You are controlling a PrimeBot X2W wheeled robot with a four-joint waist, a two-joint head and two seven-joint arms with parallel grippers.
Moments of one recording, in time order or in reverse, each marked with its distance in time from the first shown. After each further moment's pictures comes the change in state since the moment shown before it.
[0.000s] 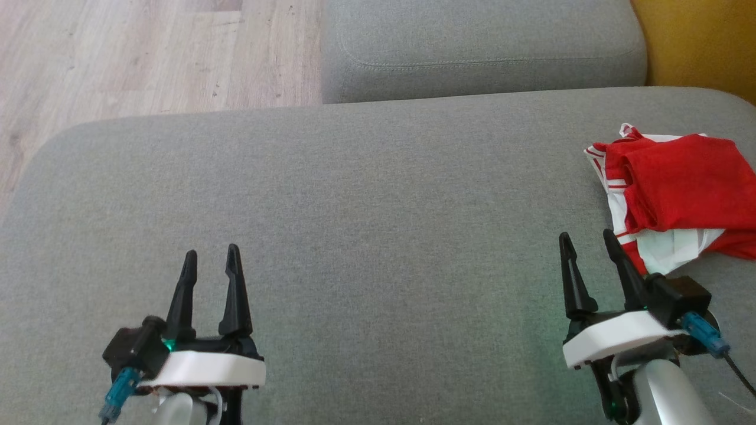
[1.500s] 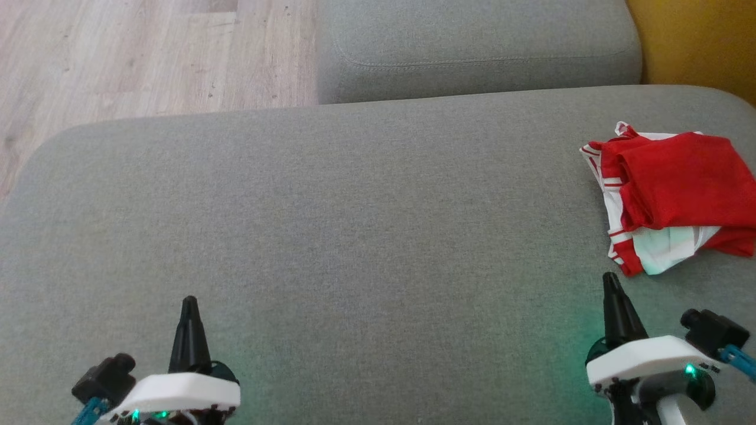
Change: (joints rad) left arm 0.060 -0.001 0.051 0.070 -0.337 -0.002 0.103; right arm 0.066 0.003 -0.044 0.054 0.391 0.000 0.082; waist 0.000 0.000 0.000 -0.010
